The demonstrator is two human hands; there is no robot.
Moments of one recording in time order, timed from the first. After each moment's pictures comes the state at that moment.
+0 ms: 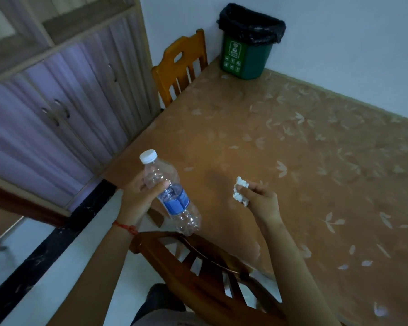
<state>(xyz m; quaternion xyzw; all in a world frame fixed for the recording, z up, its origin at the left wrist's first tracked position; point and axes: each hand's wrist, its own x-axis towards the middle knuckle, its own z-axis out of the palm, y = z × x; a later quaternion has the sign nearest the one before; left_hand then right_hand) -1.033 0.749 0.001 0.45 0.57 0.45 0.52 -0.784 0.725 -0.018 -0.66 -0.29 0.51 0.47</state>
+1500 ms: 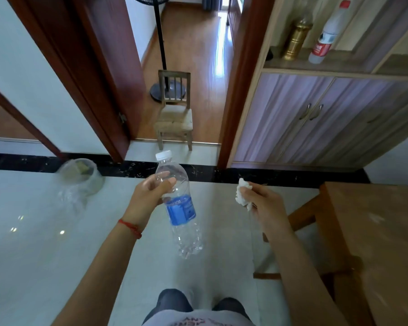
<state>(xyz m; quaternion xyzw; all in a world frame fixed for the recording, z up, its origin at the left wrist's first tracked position) -1.325 0.381 0.008 0.05 0.71 0.65 0.27 -1.189 0.574 0.017 -0.40 -0.60 0.68 0.13</state>
